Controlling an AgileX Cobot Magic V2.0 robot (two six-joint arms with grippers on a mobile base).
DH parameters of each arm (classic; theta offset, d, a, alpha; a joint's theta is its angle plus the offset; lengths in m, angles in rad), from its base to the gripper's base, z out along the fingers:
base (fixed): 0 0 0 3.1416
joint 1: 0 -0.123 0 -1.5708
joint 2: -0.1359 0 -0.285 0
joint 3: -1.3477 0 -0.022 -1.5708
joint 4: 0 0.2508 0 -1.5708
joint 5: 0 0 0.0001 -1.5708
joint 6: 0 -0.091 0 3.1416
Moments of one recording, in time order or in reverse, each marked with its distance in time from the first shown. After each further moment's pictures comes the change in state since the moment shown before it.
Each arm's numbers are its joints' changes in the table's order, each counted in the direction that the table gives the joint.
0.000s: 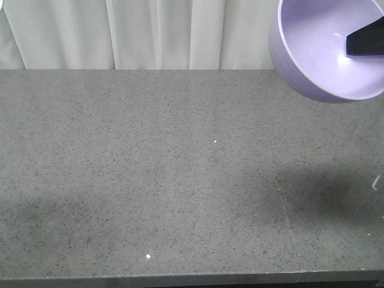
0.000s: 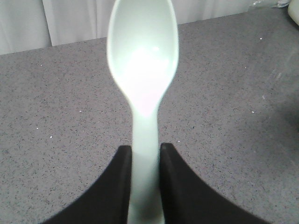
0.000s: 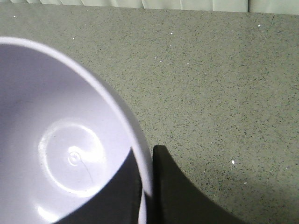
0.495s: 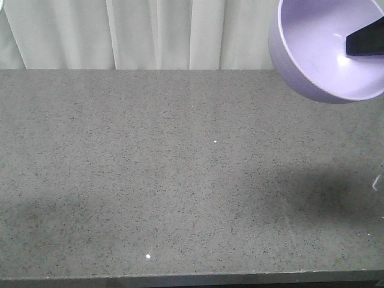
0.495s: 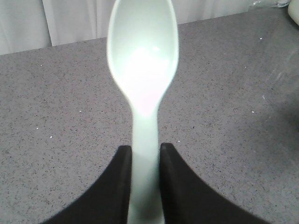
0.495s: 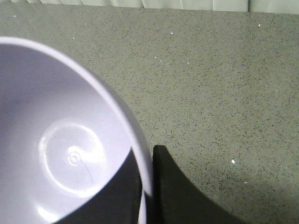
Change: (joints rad) left arm 0.000 0.000 0.000 0.000 0.000 -0.001; right arm 0.000 0.000 0.000 0.000 0.003 0.000
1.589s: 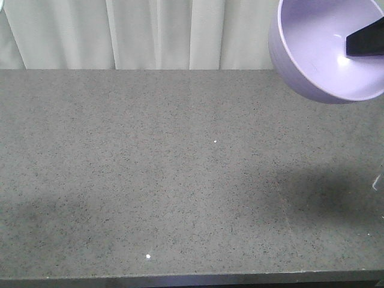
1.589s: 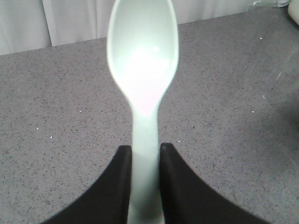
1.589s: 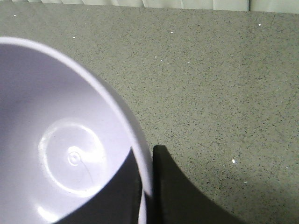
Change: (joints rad) left arm 0.000 0.000 0.000 0.000 0.000 -0.002; right arm 0.000 0.000 0.000 0.000 0.001 0.000
